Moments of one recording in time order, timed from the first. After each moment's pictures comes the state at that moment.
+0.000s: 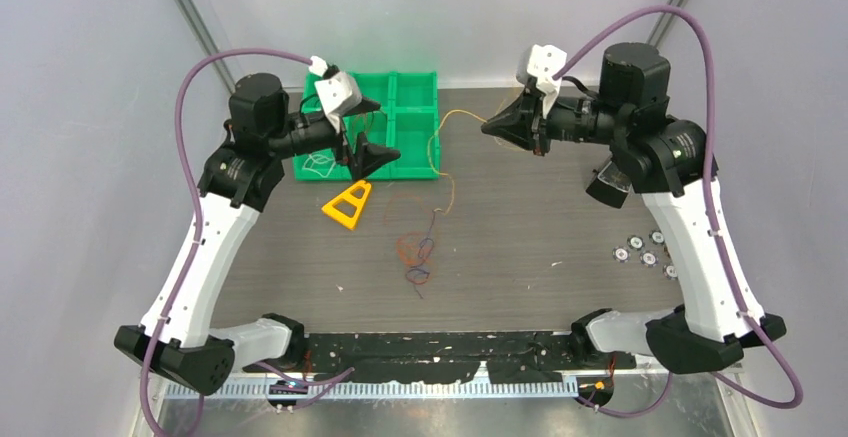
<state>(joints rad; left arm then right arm) -0.33 1.18 1.45 -0.51 0.82 0.31 0.41 1.30 1.85 -0.88 -0.77 -0.48</state>
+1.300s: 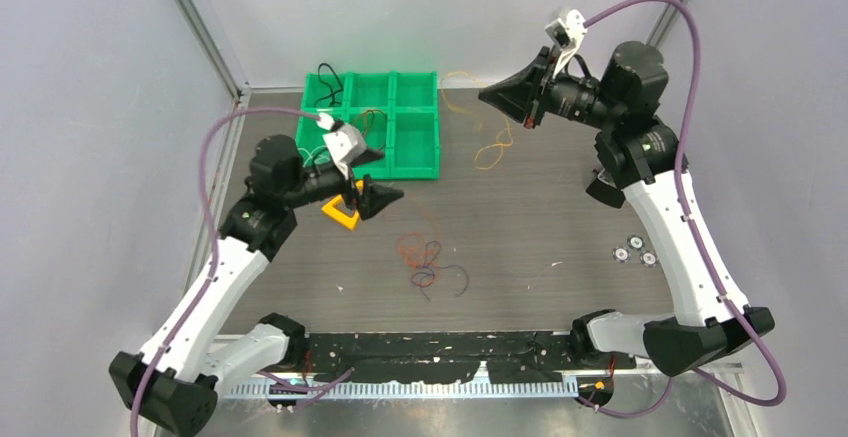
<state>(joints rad) -0.41 0.99 0.92 -0.17 0.72 0.12 0.30 1.26 1.63 -0.28 -0.80 0.14</state>
